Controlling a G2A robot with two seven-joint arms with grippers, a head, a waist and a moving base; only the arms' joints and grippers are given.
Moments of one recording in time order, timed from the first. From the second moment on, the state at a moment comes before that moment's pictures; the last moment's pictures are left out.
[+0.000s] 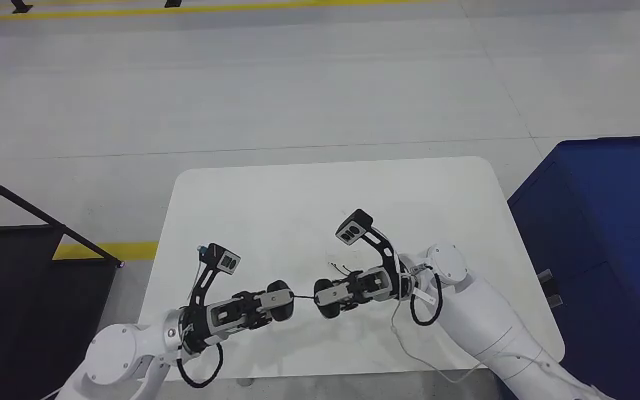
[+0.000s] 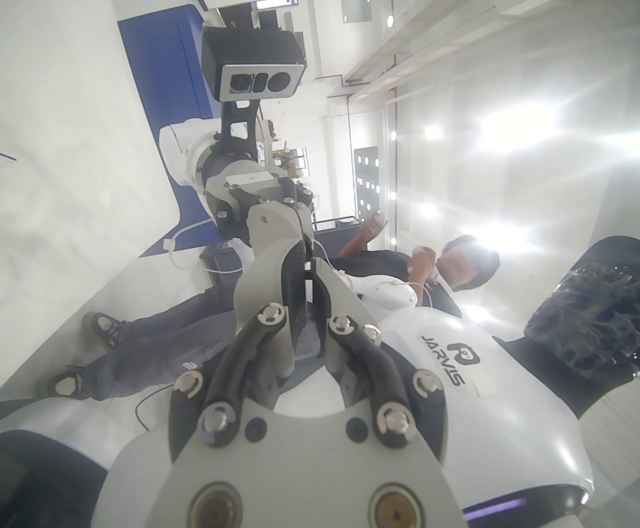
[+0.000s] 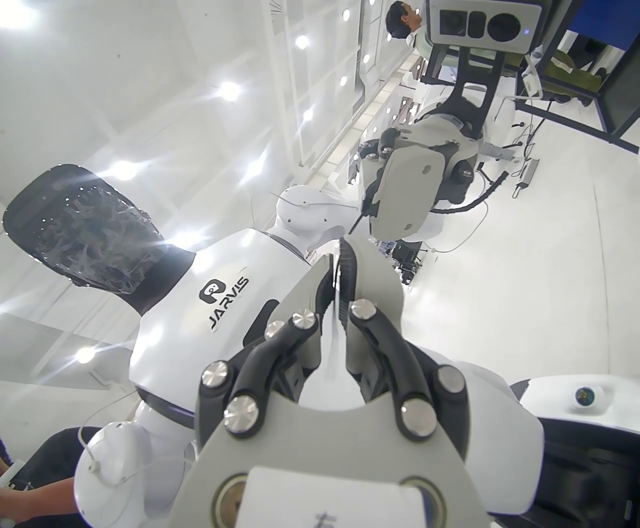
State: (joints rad) left arm 1.58 -0.96 -1.41 -2.05 -0.64 -0.12 -0.93; right arm -1.00 -1.12 0.89 -1.50 0.93 -0.27 1.36
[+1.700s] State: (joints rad) left arm 1.66 -0.97 -1.52 -2.02 -0.86 -0.15 -1.01; right arm -1.31 -1.07 1.22 -2.00 0.40 -0.67 1.13
